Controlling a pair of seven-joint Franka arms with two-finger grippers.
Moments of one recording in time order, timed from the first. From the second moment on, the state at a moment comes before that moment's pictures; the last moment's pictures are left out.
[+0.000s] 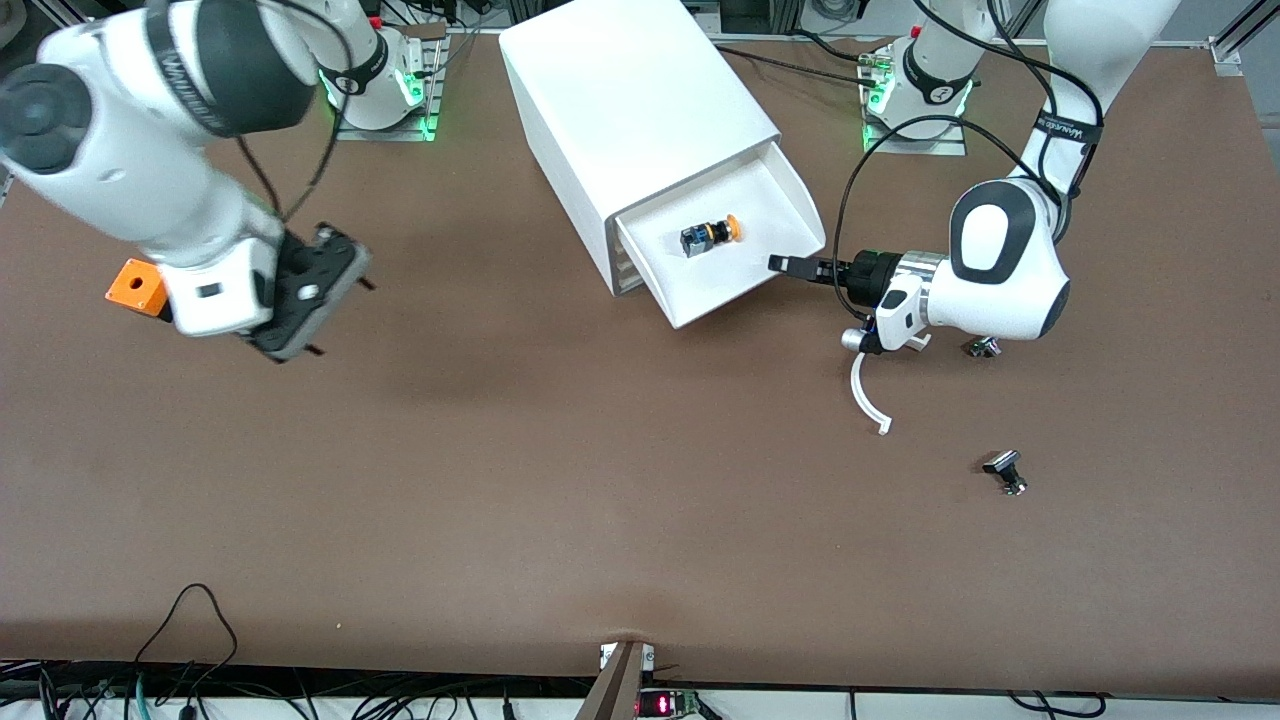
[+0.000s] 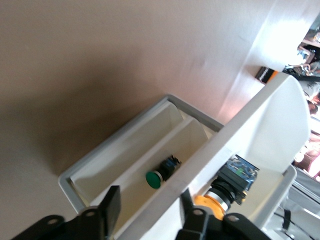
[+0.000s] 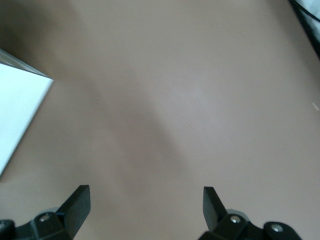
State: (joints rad) left arm 0.03 0.31 -0.26 -2.07 -0.93 1.87 0.18; right arm 0.35 0.22 0.00 -1.57 0.09 1.81 -0.75
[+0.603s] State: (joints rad) left arm 0.10 0.25 -0.18 -1.79 -0.50 1.96 0.18; right arm 0.63 0.43 0.03 -1.29 0.09 1.84 -0.74
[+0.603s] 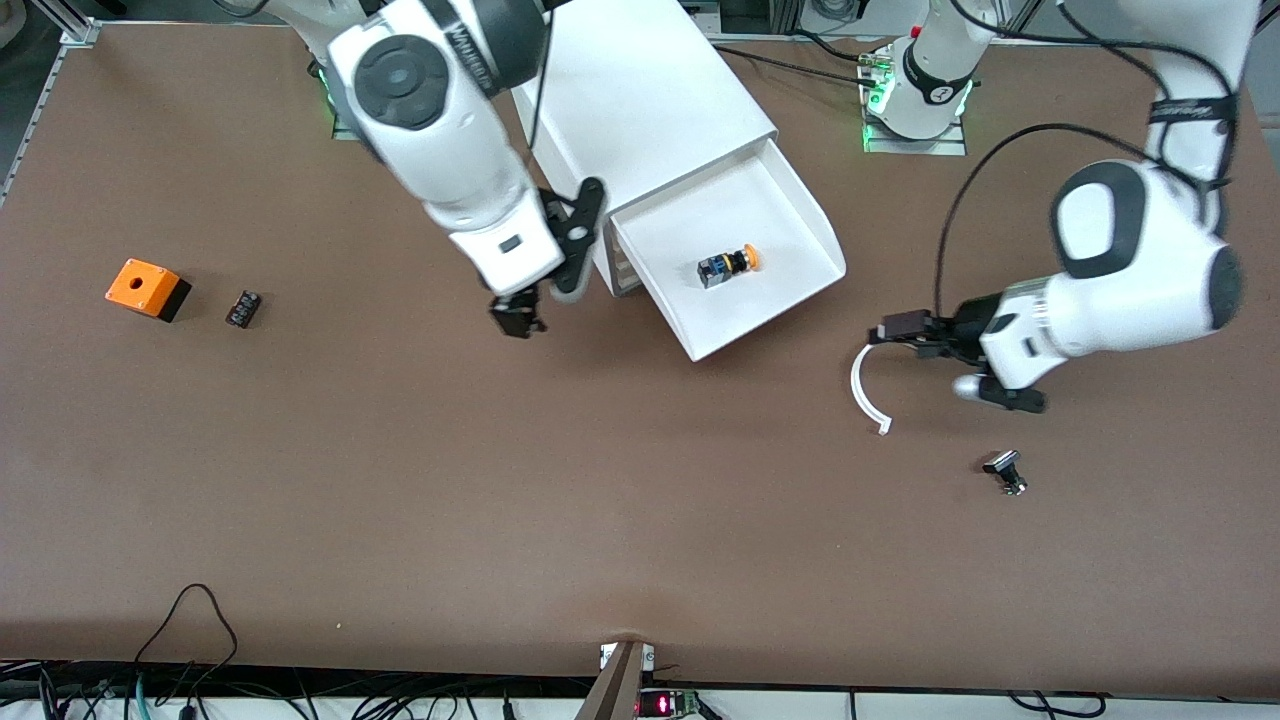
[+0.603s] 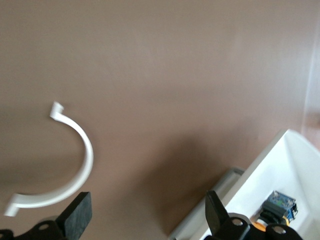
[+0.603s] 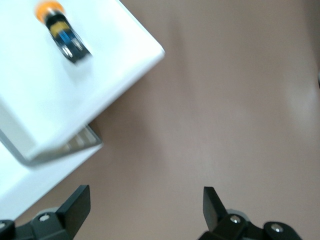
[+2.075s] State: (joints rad) left arm 0.12 0.04 -0.12 -1.65 0.03 1.68 -0.01; right arm 0.87 0.66 0.05 -1.18 -0.01 1.99 -0.75
